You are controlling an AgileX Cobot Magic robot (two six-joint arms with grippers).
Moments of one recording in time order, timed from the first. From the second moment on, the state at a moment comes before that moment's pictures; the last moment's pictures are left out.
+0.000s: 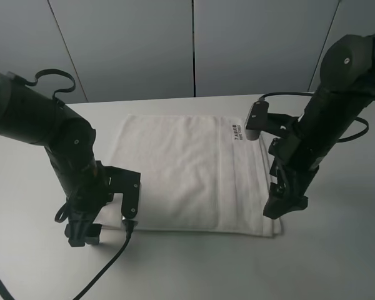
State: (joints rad) left arm -0.59 1.92 -0.86 0.12 0.65 0.79; right arm 0.39 1.71 -0.86 0.31 0.82 -1.02
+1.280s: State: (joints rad) left arm -0.59 1.93 -0.86 0.13 0.60 0.77; right arm 0.56 1.79 -0.69 0.16 0.53 -1.18
